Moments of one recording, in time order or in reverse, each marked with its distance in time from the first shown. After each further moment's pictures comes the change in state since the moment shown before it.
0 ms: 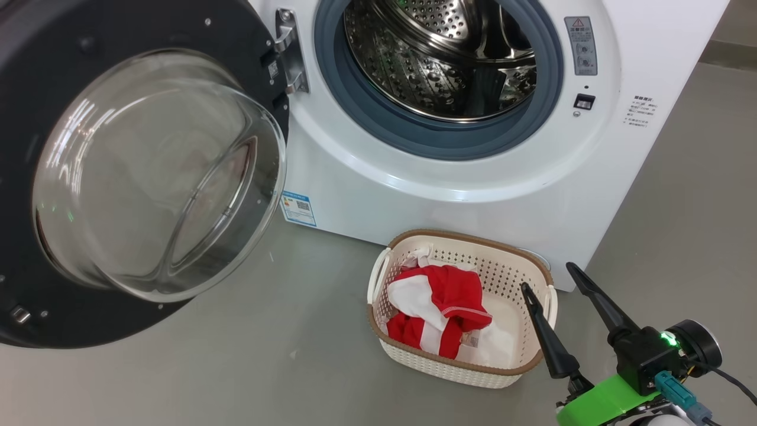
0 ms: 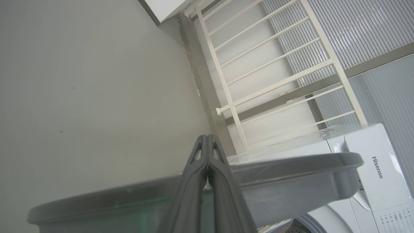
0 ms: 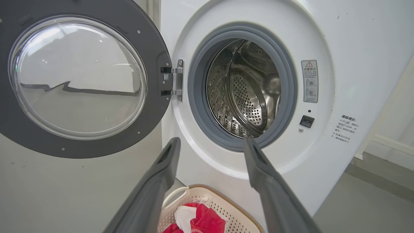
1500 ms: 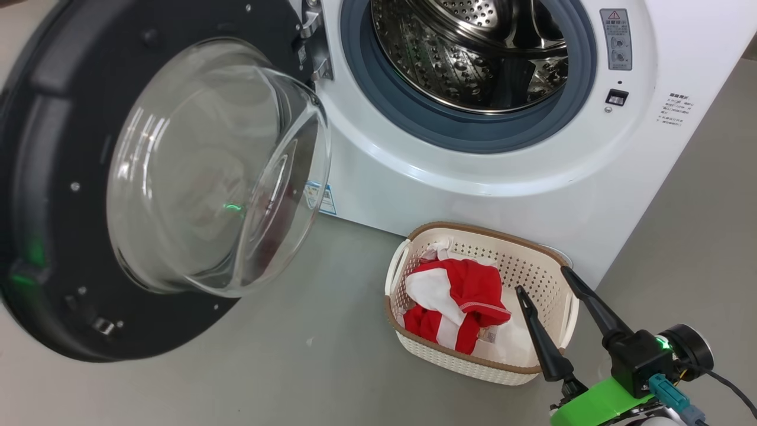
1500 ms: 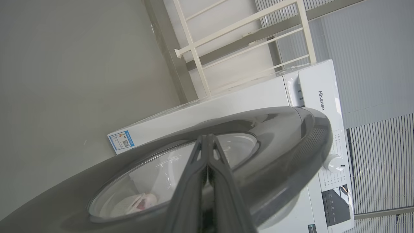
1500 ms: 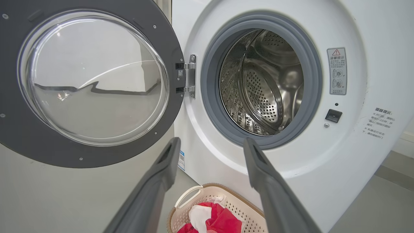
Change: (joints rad) left arm 0.139 -0.113 0.036 -0.303 -0.181 -0.028 0.405; right arm -0.001 0.018 0.003 0.025 0.001 0.000 -0.019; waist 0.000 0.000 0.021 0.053
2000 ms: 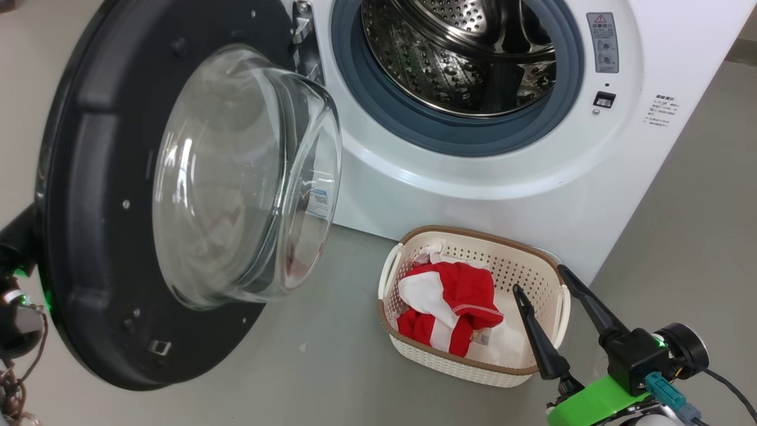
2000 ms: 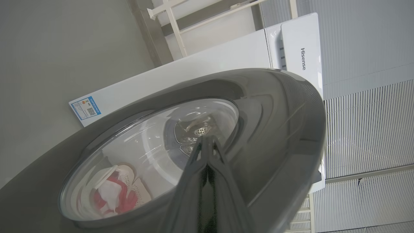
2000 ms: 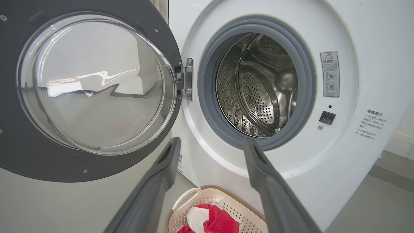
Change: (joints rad) left arm 0.125 -0.134 -0.011 -0.273 -0.054 0.100 0.091; right arm -0.012 0.007 0.004 0.017 0.002 0.000 -0.009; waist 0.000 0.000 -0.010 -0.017
